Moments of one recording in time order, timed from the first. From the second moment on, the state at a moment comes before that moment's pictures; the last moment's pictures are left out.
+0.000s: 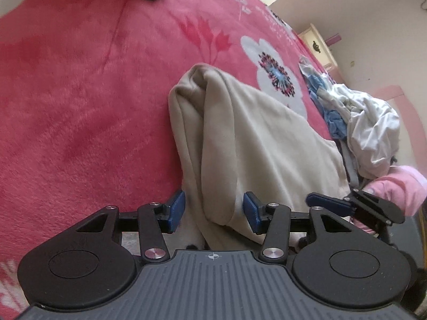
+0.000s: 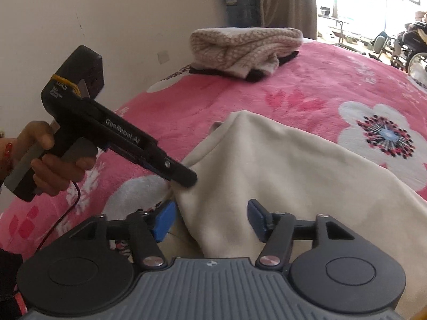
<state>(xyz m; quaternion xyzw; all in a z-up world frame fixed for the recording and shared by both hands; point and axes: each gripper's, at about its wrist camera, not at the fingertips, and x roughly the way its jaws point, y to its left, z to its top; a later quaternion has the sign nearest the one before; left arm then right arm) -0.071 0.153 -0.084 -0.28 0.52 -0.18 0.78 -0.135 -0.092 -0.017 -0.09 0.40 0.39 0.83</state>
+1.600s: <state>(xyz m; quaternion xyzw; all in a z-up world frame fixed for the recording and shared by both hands) -0.062 0.166 -0.080 -0.41 0.50 -0.15 0.75 -0.165 -0.044 -0.053 -0.16 0.41 0.28 0.85</state>
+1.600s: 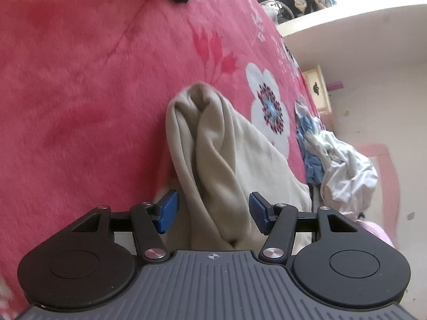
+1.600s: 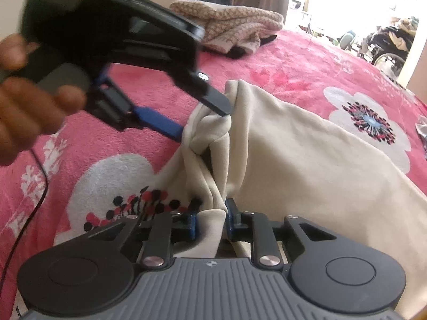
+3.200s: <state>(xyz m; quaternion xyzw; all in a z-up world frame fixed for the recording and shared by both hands) 0.027 -0.066 -0.002 -0.11 0.40 -0.39 0.82 -0.160 -0.378 0.008 0.29 0.33 0.10 0.89</state>
